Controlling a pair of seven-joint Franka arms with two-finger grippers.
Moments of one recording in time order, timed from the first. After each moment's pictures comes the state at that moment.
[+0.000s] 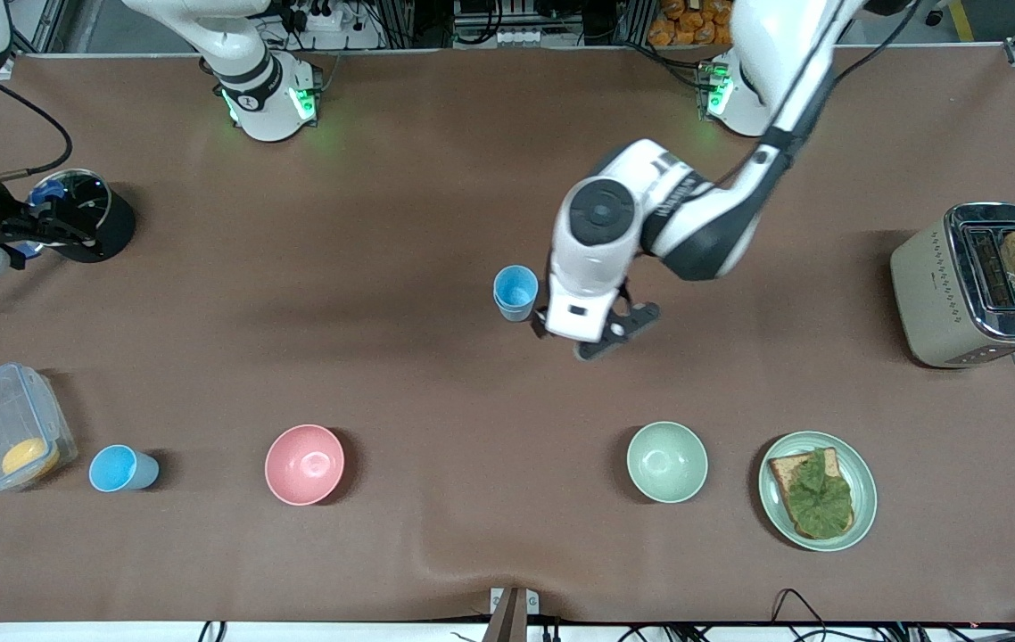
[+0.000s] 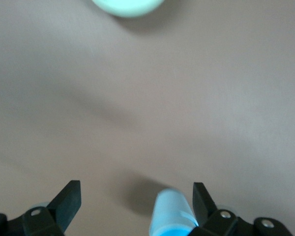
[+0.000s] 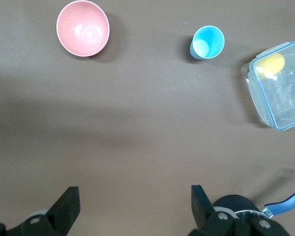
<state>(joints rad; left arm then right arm) -0.35 0.55 -0.33 -1.46 0.17 1.97 -1.23 -0.03 -0.01 0.00 -1.67 0.00 1.64 -0.19</state>
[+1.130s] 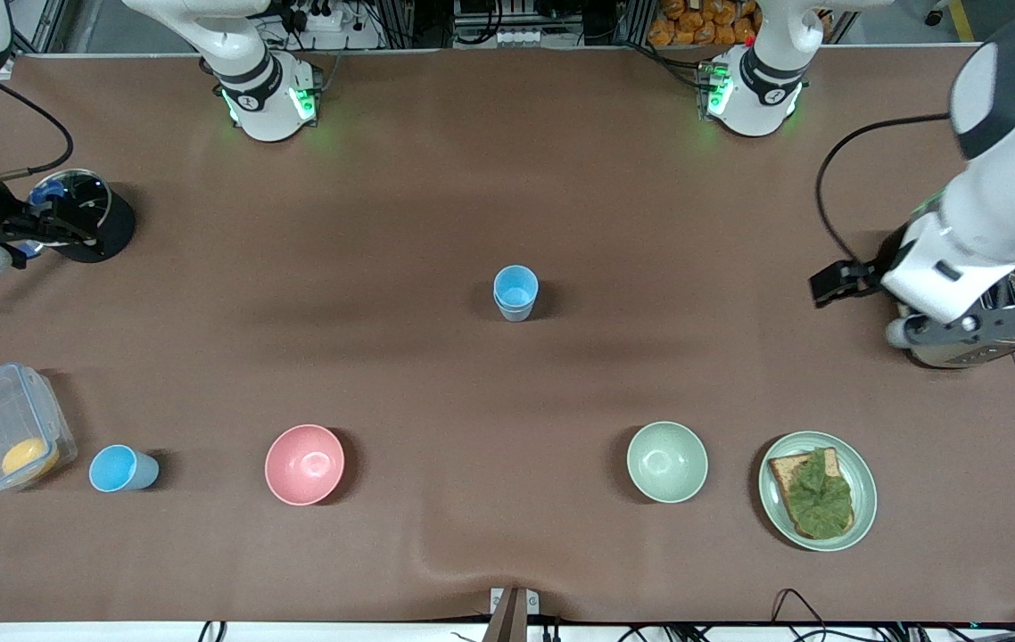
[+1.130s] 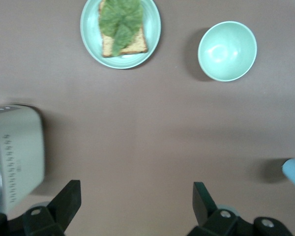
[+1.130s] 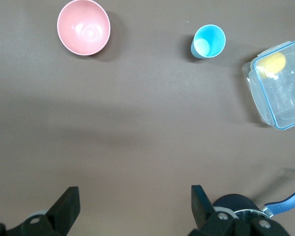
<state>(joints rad) -0.19 0.18 0.03 -1.45 0.01 1.58 -0.20 -0.03 -0.01 0.01 -1.67 0.00 1.63 -0.19</state>
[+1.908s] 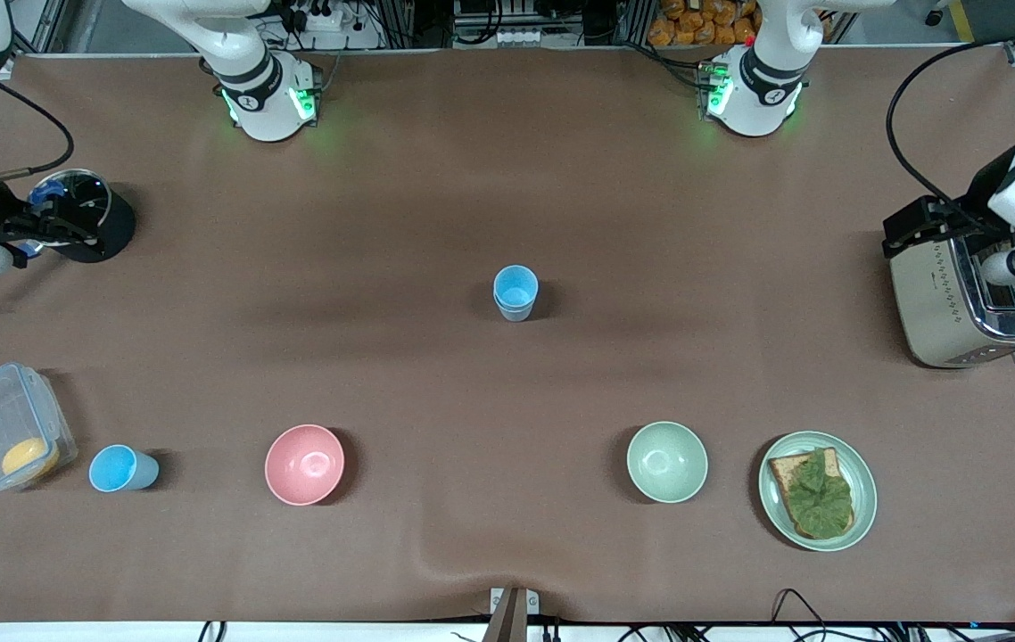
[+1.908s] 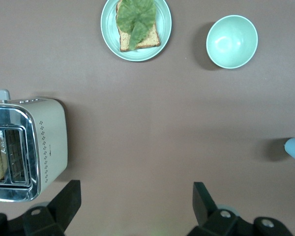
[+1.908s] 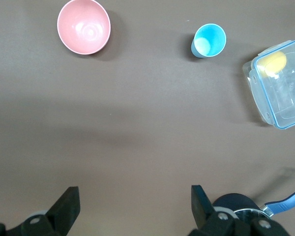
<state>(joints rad) -0.16 0.10 0.05 -1.41 0.01 1.46 -0.13 -0.03 -0.01 0.01 -1.67 0.00 1.63 -0.19</state>
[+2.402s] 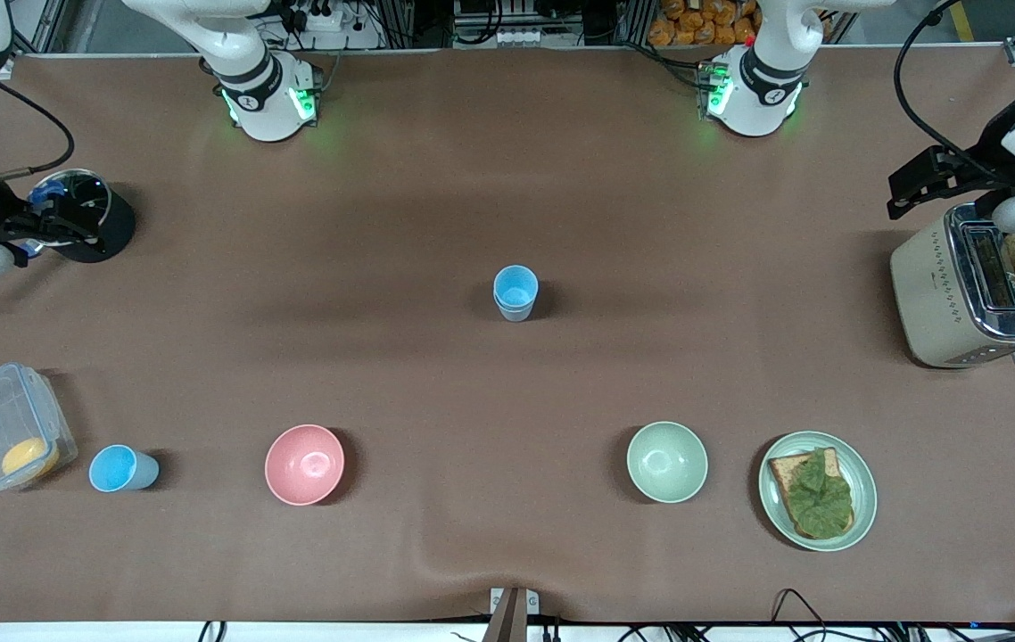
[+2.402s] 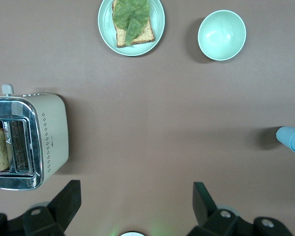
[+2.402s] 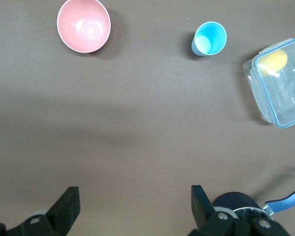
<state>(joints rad) -0.16 0.05 0.03 -1.40 0.01 1.42 -0.13 -0.03 -0.01 0.01 -1.67 0.00 1.62 -0.19</state>
